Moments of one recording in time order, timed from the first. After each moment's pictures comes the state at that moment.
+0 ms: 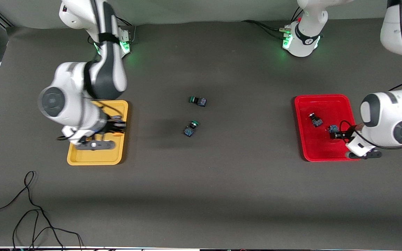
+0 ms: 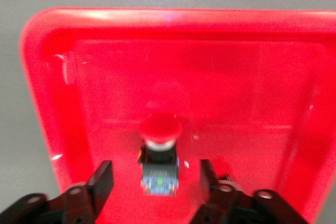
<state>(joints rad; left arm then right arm) 0.16 0.43 -0.03 -1.92 0.07 2.09 0.04 1.33 0.60 -1.31 -1.85 0.62 1.80 -0.21</state>
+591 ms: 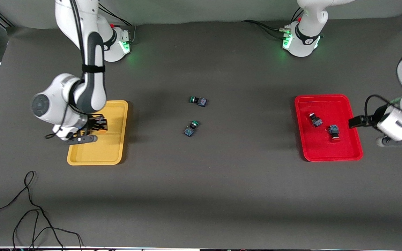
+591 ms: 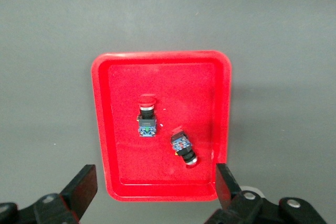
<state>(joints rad) 0.12 0.09 -0.08 -1.82 0.03 1.84 0.03 1.21 0.63 -1.15 -2.23 0.80 2.16 -0.56</state>
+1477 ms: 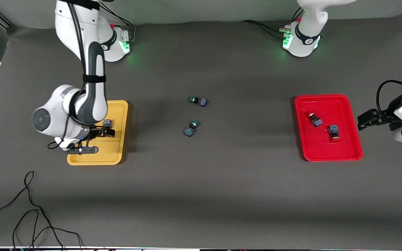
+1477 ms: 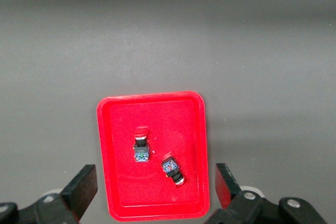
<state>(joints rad) 0.08 0.12 -0.08 -1.64 0.03 1.80 0.03 1.13 0.65 -1.16 -1.99 0.74 1.98 -0.39</state>
